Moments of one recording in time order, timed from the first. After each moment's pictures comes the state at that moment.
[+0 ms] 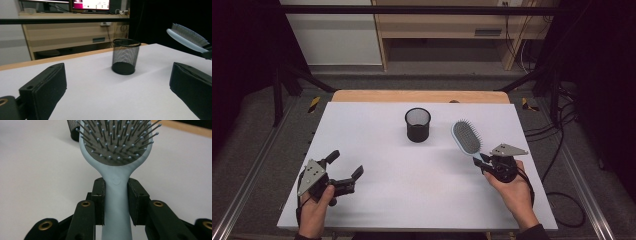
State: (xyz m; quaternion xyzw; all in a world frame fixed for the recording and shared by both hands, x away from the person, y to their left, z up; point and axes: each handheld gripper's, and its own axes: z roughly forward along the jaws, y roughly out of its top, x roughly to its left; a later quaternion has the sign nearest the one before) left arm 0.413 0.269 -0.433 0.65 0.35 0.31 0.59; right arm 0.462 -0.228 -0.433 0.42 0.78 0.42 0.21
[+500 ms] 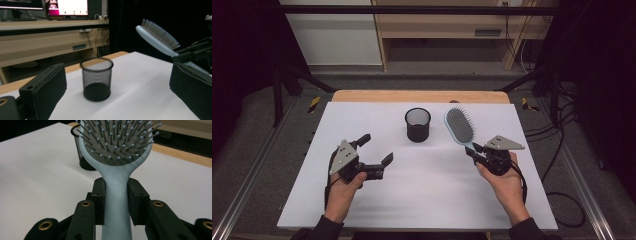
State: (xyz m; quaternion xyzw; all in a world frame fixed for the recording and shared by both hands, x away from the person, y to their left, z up) left arm 0.452 0.196 -0.400 0.67 0.29 0.27 0.62; right arm 0.471 -0.207 -0.411 0.39 0.75 0.47 0.24
